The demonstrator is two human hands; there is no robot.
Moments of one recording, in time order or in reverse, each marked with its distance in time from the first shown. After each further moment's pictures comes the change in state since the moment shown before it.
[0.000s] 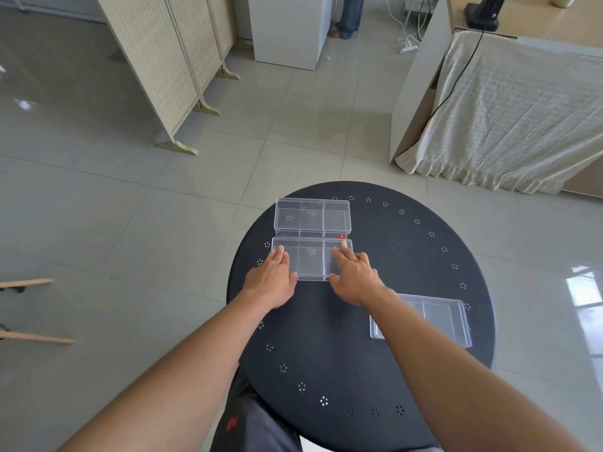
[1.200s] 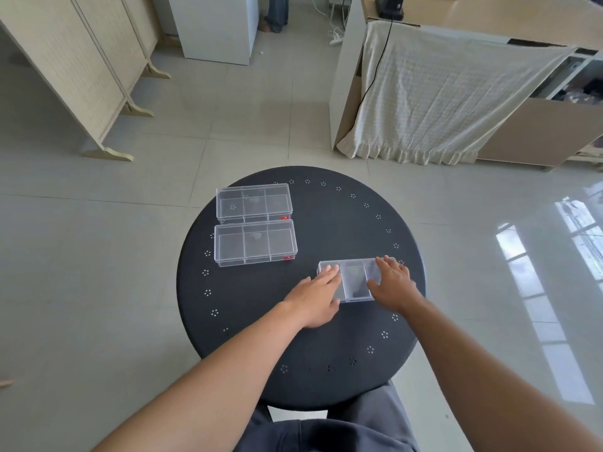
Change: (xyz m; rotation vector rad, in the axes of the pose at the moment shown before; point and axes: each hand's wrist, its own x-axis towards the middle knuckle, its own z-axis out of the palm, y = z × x) left_hand -0.046 0.170 0.059 -0.006 -0.133 0.574; right_hand -0.134 0.158 0.014 0.215 0.121 0.405
